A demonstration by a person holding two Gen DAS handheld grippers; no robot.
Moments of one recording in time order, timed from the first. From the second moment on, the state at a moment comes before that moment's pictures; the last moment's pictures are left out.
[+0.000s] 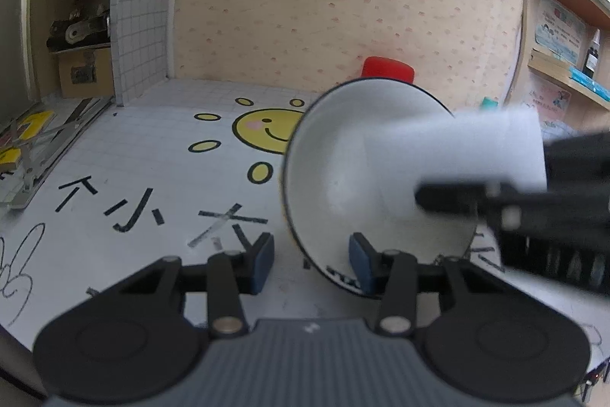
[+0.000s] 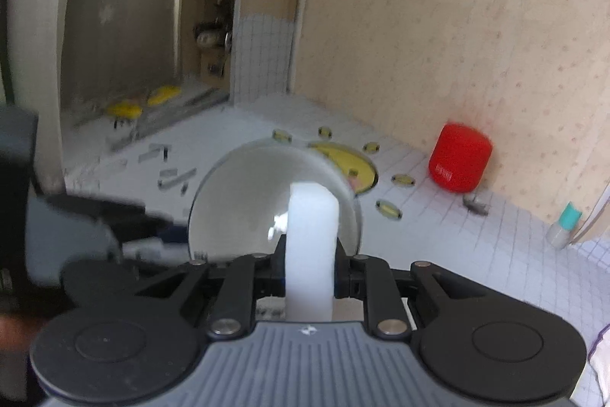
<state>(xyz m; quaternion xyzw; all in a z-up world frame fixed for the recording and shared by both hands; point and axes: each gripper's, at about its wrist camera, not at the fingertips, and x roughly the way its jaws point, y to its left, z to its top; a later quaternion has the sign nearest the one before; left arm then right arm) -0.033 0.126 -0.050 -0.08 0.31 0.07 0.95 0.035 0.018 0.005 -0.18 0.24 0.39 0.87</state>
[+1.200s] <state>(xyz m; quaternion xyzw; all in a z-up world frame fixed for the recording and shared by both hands) -0.033 0.139 -0.051 -0.07 0.31 0.09 0.94 0.034 0.033 0.002 -0.20 0.23 0.40 0.86</state>
